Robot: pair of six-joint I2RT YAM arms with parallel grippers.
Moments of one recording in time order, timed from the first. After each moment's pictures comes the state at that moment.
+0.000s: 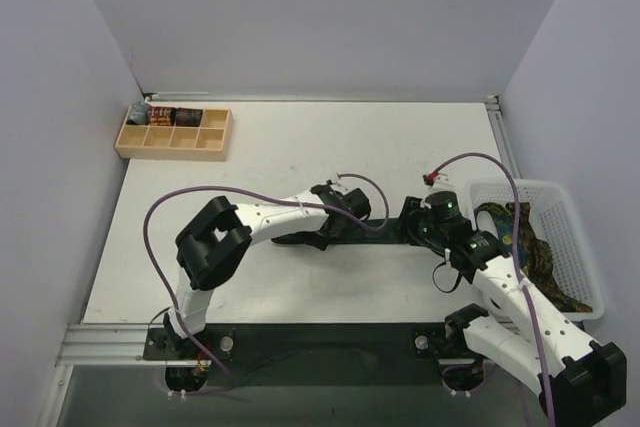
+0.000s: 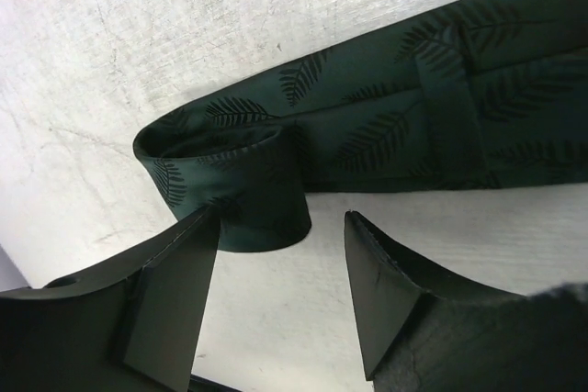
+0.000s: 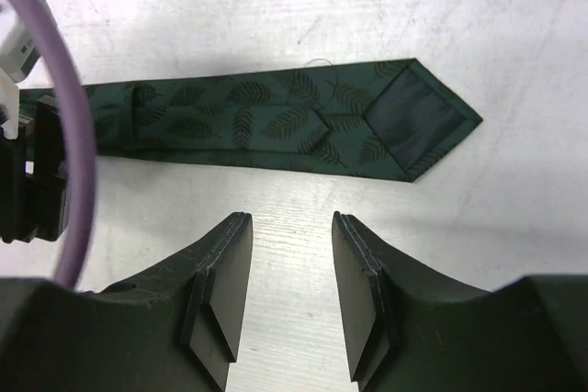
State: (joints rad) left arm -1.01 2.02 1.48 -1.01 -0.61 -0.55; right arm 0.44 0.87 0.57 -0.44 0.06 0.49
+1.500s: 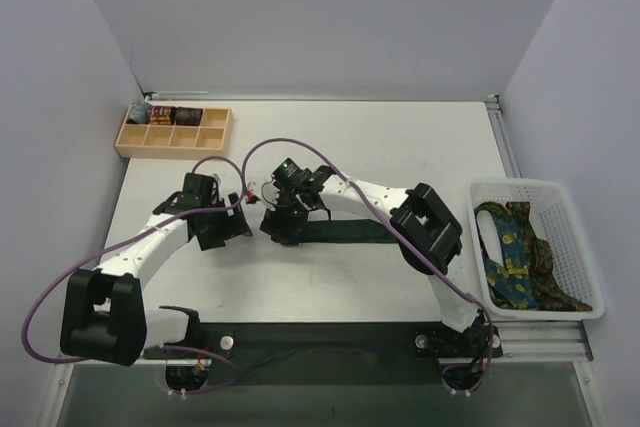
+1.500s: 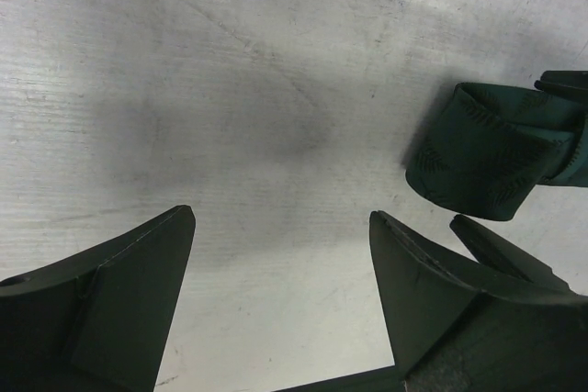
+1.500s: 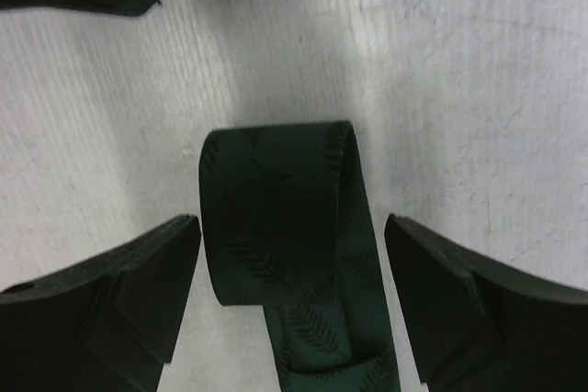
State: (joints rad) left arm -0.19 1.26 0.70 -0.53 0.14 -0.54; right arm 0.90 2.09 1.58 -0.56 -0.28 -0.43
